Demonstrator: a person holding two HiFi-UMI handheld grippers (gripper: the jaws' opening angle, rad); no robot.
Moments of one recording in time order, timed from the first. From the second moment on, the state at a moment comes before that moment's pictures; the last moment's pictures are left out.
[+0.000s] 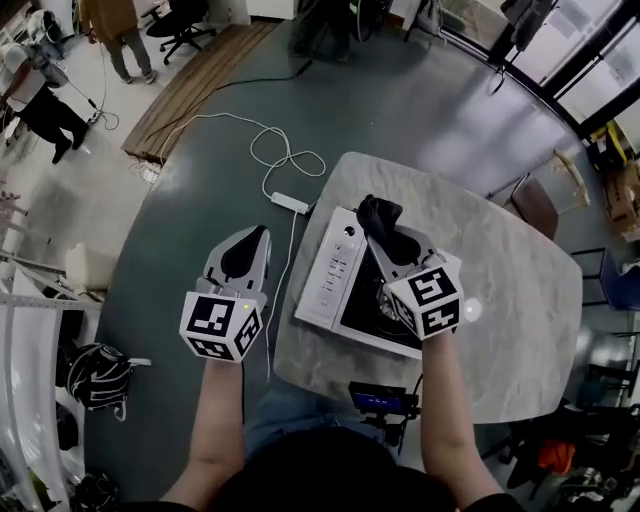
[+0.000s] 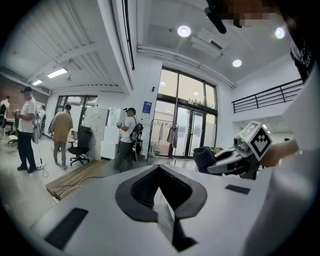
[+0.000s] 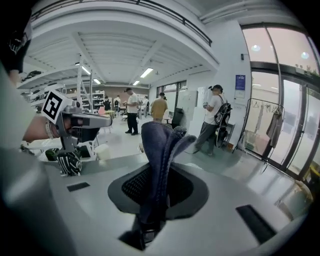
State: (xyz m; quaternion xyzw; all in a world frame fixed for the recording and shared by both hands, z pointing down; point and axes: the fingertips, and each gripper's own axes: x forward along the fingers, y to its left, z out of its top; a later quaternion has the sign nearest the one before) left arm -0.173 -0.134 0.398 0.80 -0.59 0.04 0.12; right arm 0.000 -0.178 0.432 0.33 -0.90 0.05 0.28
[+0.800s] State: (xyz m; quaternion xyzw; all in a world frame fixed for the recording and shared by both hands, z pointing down) left arm -0.193 -0.157 0.437 0.79 -0.58 0.05 0.16; right arm -0.024 -0.228 0.550 0.19 -0.82 0.11 0.53
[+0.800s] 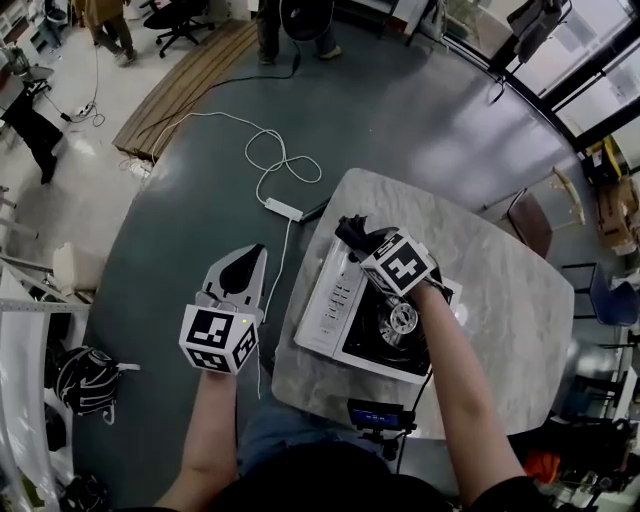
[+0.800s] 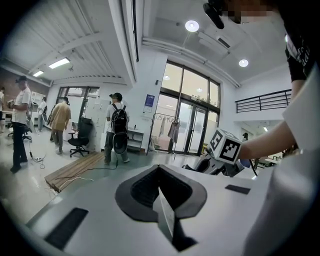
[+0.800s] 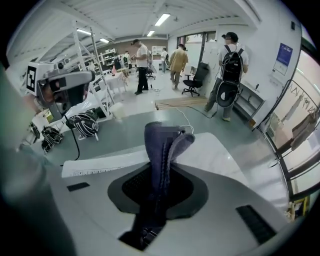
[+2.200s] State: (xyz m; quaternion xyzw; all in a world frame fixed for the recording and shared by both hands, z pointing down) left arm -0.180 -0.127 0.418 0.81 -0.57 0.06 0.14; right arm -0.061 -0.093 0.544 0.01 -0.80 0.08 0.59
